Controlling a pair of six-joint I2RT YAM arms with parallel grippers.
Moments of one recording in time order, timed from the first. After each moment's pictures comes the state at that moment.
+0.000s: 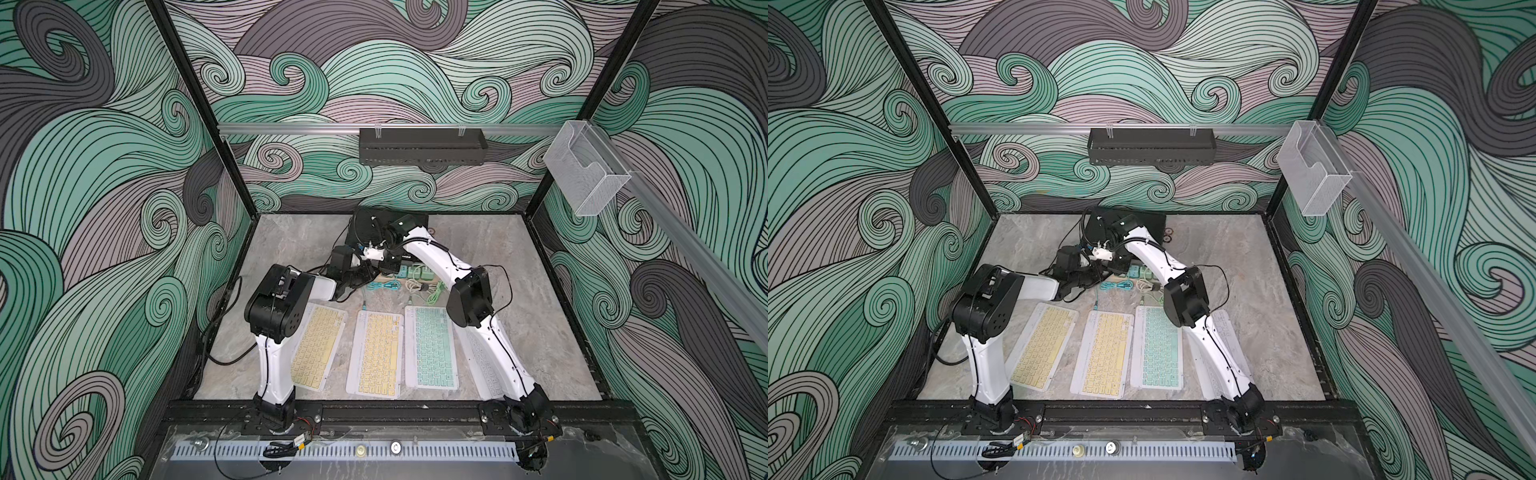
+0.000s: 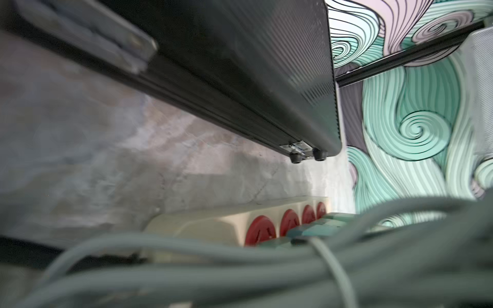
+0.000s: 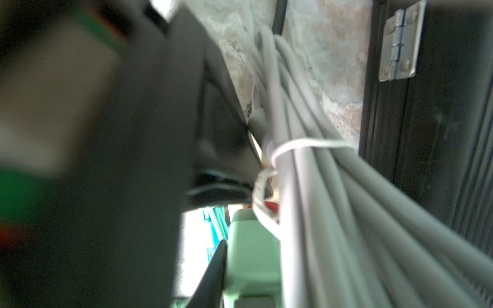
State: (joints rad) left arm -0.35 2.01 0.97 0.45 0.48 -0.80; right arm 0.66 2.58 2.56 -1.32 -0.09 -0.75
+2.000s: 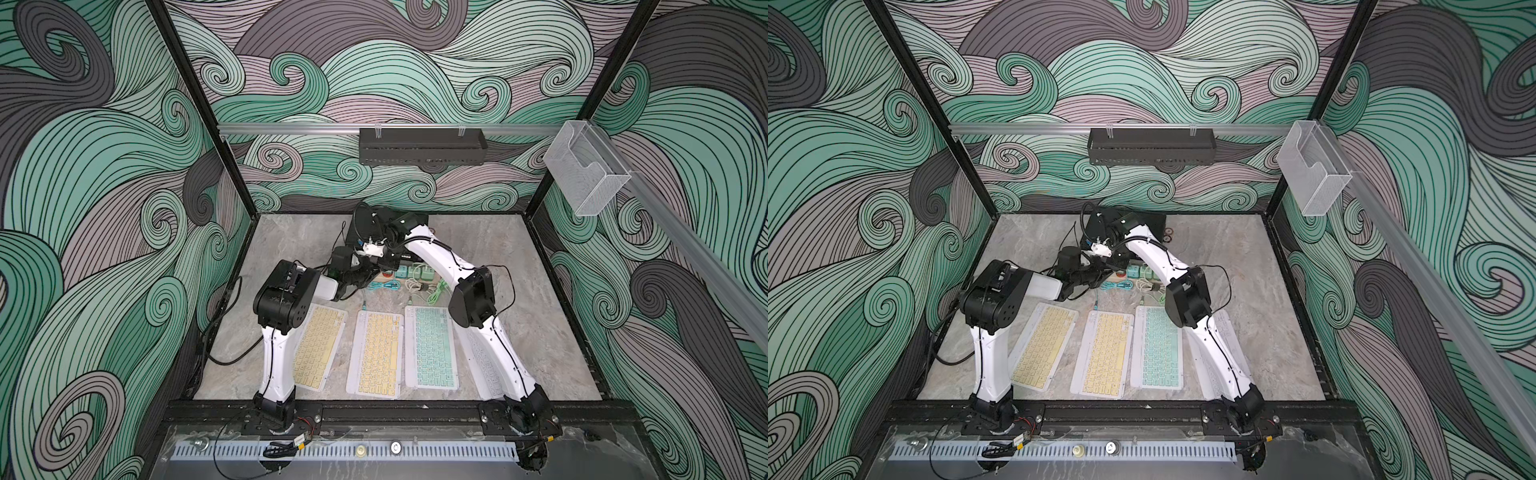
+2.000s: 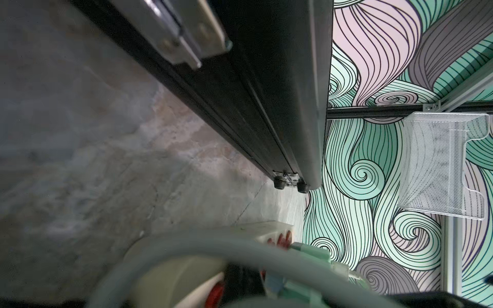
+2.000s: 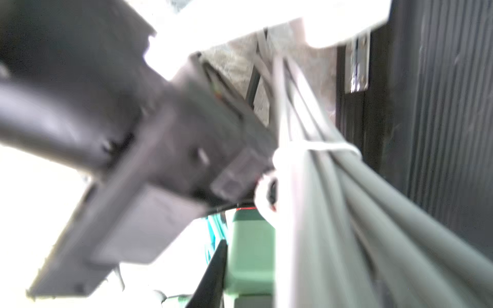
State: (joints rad) left arm -0.34 2.10 1.00 0.56 0.53 -1.09; right arm 0.68 2.55 2.55 -1.27 -0.02 -0.73
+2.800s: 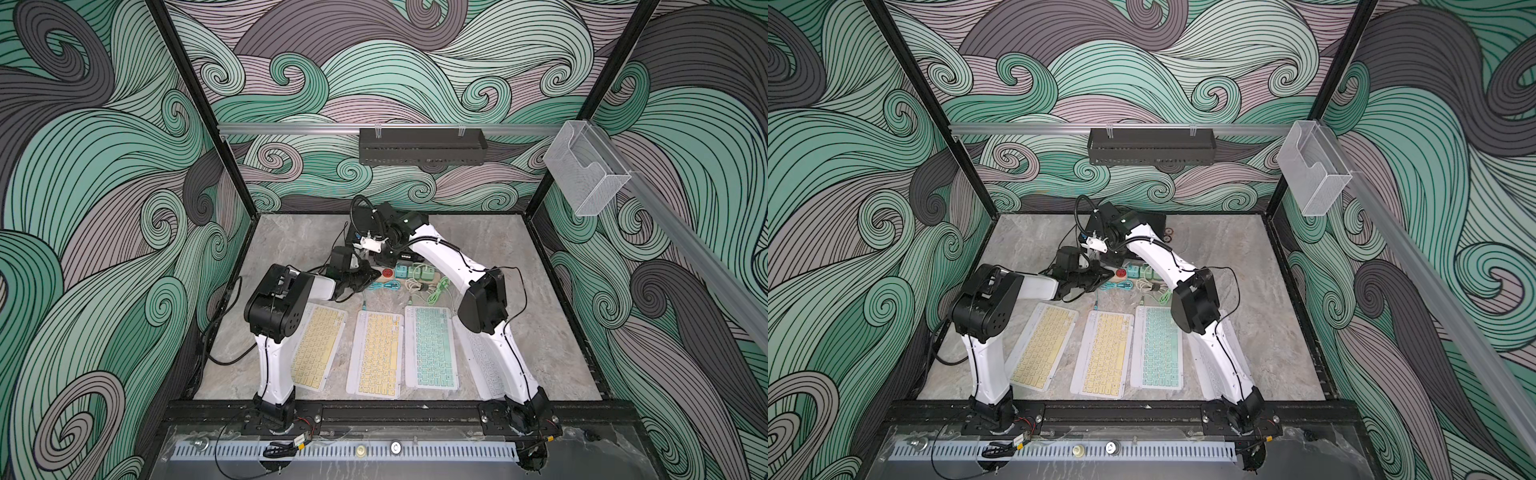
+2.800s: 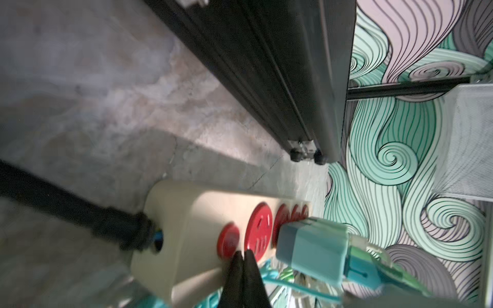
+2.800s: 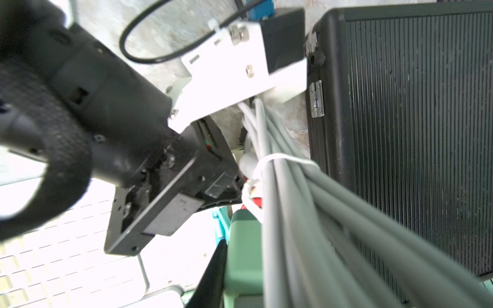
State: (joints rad) left arm -0.34 1.95 0.95 0.33 0.51 -0.95; right arm 0.70 2.33 2.31 -1.12 -0.07 -0.63
